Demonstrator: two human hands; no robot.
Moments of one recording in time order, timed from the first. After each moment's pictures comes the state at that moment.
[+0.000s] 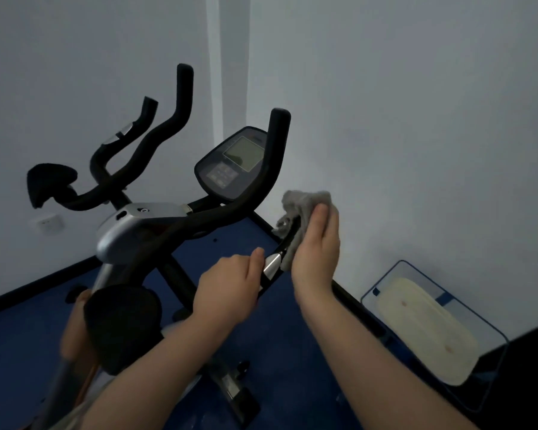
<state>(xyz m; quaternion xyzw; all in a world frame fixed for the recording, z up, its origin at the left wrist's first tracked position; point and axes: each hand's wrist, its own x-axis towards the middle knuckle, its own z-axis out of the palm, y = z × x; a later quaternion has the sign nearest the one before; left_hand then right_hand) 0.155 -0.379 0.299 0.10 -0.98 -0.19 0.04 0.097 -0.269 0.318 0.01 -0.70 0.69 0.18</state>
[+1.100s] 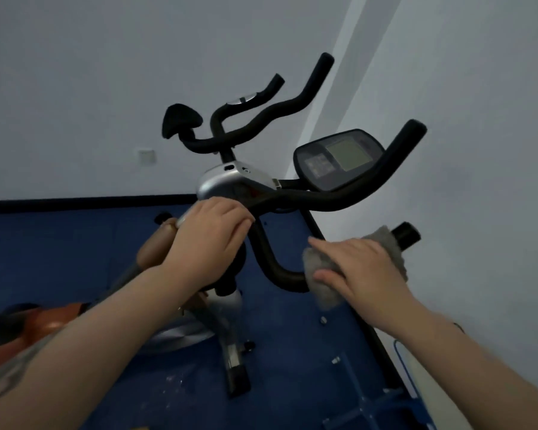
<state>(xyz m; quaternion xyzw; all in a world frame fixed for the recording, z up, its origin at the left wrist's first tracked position) 0.234 -0.483 0.298 0.12 -0.93 -0.21 0.27 0.120 -0.252 0.340 0.52 -0.85 0.05 0.07</state>
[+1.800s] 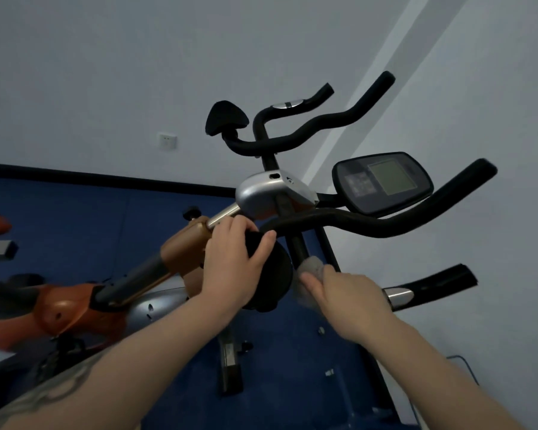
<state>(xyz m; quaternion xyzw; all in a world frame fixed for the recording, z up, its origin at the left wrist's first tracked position) 0.238 -0.490 0.255 0.29 -0.78 -0.42 0.35 0.139 -0.335 0.313 0.46 -0.87 -0.15 -0.05</state>
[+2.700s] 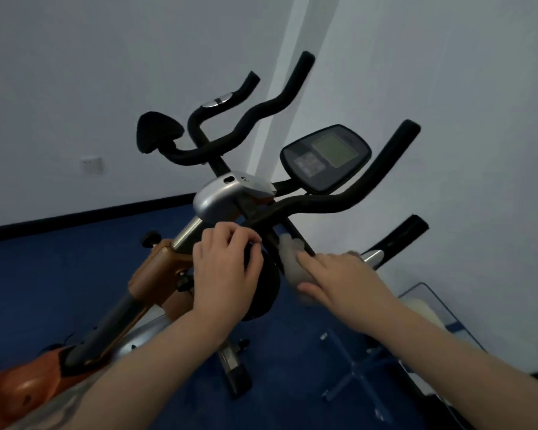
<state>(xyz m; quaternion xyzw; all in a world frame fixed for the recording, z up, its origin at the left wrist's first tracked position) 0.242 -0.498 0.264 0.13 -0.87 -0.31 0.36 0.156 -0.311 0.314 0.49 -0.86 -0.10 0.09</state>
